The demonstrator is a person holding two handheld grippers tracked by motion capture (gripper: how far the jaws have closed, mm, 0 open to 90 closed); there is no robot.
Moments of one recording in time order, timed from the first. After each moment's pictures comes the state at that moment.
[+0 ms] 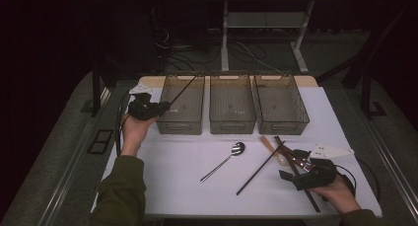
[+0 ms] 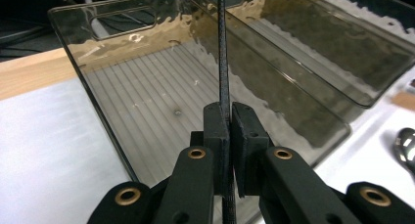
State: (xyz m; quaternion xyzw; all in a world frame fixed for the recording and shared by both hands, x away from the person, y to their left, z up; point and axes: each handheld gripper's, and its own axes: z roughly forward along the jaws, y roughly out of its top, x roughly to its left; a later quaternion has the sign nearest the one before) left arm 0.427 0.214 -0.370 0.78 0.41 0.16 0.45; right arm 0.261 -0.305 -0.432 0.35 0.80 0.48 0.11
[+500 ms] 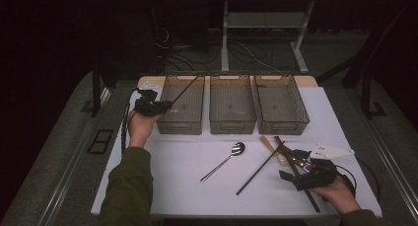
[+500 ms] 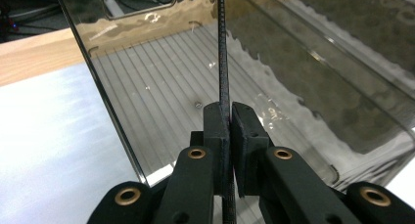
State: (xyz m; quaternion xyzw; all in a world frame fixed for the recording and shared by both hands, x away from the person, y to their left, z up) left arm 0.449 0.203 -0.385 0.79 0.44 0.16 0.41; right arm 0.261 -0.305 -0.432 0.35 0.80 0.48 0.11
